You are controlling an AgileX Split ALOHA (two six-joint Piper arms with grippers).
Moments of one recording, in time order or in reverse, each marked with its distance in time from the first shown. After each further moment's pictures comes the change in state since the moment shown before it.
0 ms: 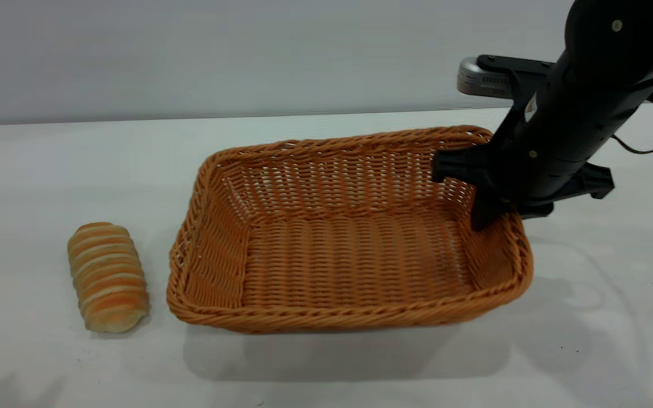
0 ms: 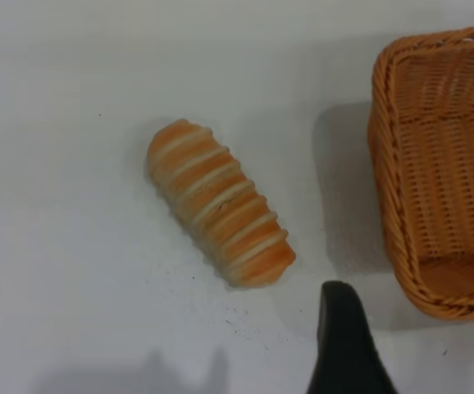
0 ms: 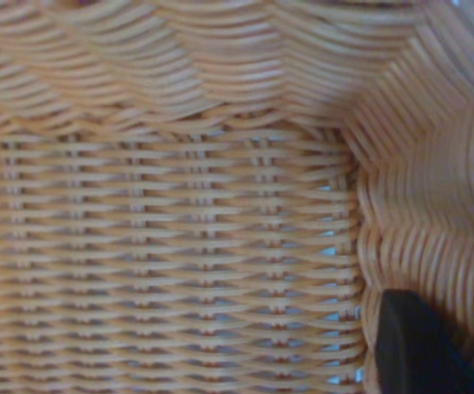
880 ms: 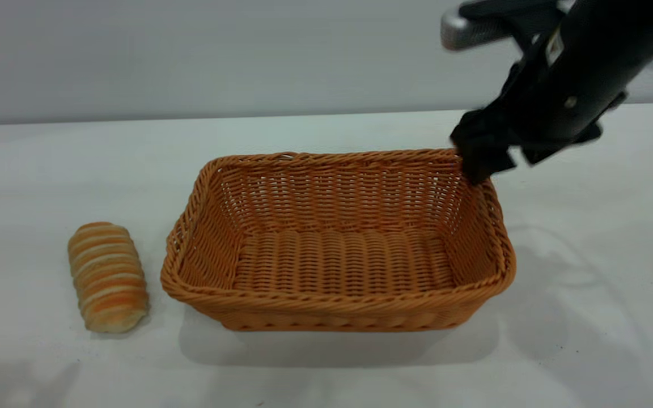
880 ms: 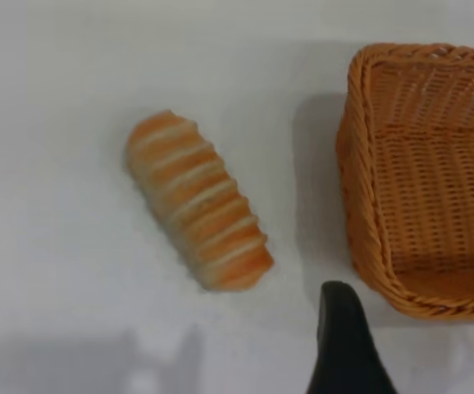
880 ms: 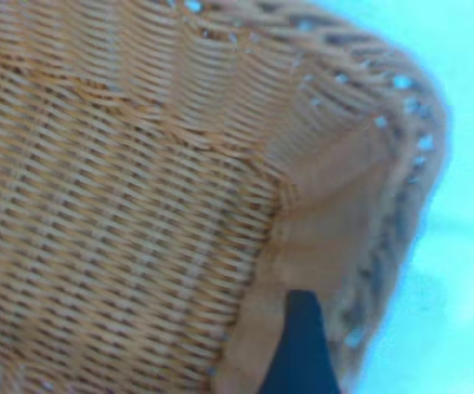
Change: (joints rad) left arm 0.000 0.106 -0.002 -0.109 -0.063 0.000; right arm -0.001 -0.152 -0.006 -0.212 0.103 -0.255
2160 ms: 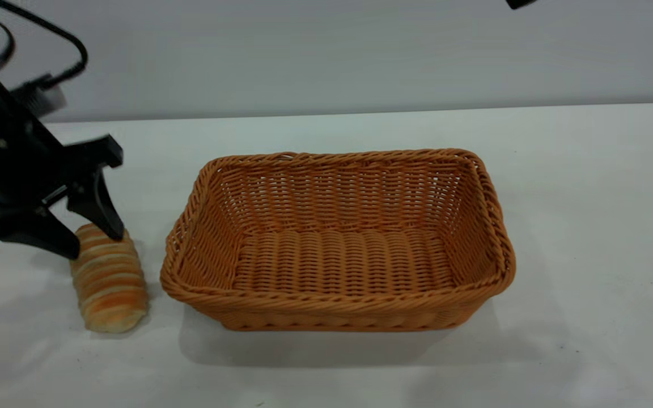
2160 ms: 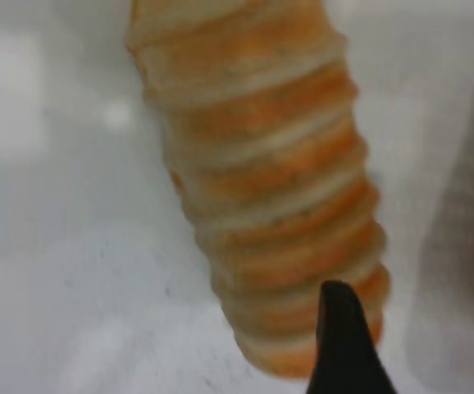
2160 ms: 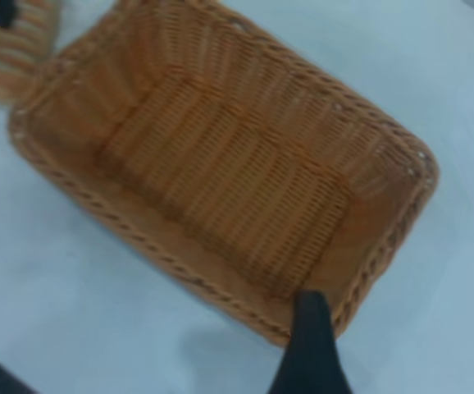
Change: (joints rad) left arm 0.000 0.962 -0.459 -0.050 0.029 -0.105; right arm 0.340 -0.643 0.005 -0.001 0.475 -0.026
